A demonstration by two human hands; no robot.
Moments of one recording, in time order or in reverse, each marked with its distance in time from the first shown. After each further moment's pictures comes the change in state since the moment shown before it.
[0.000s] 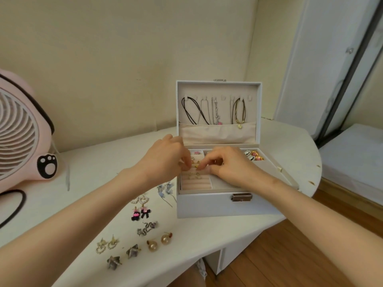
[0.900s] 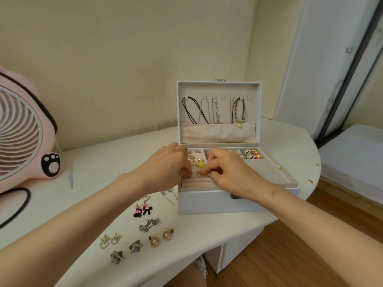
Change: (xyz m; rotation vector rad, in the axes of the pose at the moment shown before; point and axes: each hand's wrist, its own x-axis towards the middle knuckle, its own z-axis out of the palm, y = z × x) left_hand -0.015 0.002 0.005 0.018 -0.049 0.105; right_hand -0.013 0.007 0.011 -0.132 0.010 -0.134
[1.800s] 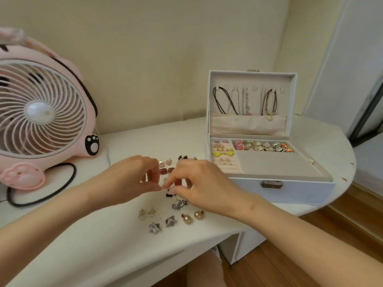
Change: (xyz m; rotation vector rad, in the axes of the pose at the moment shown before) left_hand -0.116 -0.051 -0.014 -0.163 -0.087 -0.224; right_hand -0.006 -0.102 0.050 0.074 -0.129 -0.308
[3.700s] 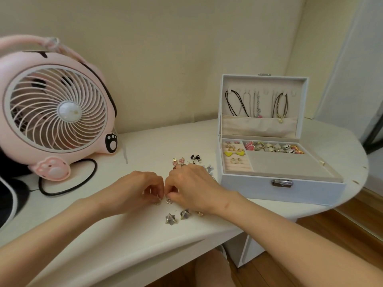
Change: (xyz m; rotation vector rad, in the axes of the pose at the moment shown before) left_hand -0.030 -0.024 0.024 -0.086 -0.048 -0.023; right_hand 0.025 -0.016 0.037 -0.240 -0.147 -0.036
